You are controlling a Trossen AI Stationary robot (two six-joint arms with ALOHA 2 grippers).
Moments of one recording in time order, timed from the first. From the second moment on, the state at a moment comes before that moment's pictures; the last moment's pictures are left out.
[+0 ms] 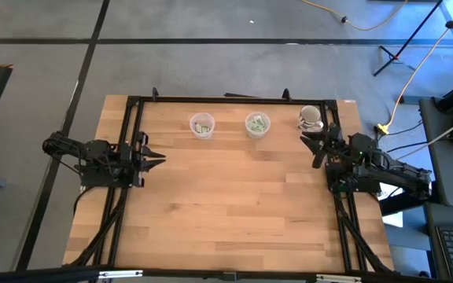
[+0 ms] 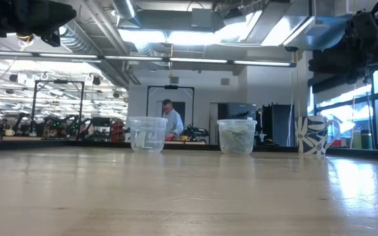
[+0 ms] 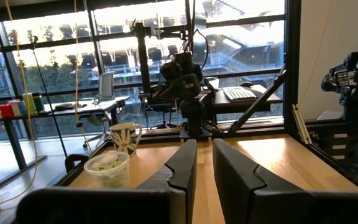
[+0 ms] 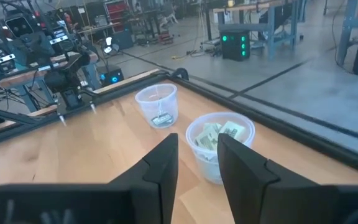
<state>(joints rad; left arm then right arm) -0.32 0.00 0.15 0.00 -0.37 0.12 -0.26 0.00 0.22 -0.33 0.22 0.22</state>
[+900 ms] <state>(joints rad) -0.32 0.00 0.15 0.00 -0.37 0.12 -0.26 0.00 0.10 -0.28 0.22 0.28</state>
